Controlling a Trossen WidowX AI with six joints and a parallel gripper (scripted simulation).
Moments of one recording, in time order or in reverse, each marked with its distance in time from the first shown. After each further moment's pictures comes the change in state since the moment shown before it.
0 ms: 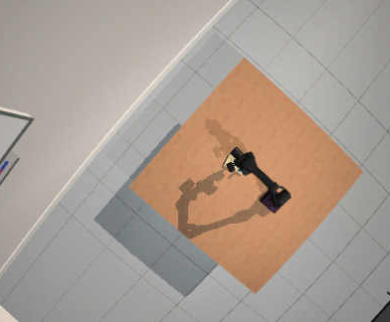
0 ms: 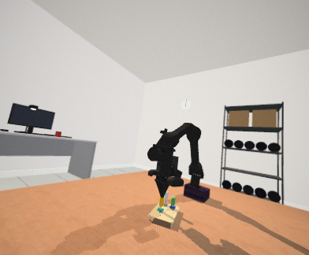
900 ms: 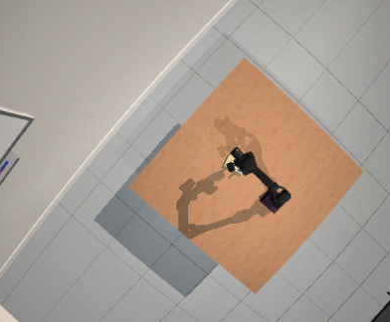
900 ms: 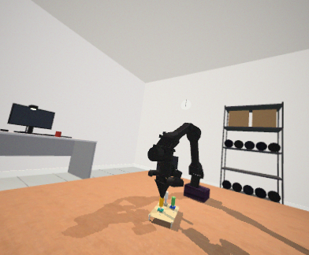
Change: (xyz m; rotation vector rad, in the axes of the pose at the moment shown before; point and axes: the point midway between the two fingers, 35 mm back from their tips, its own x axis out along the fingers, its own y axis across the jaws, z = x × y) arm 0.003 0.000 0.000 0.000 0.001 0.000
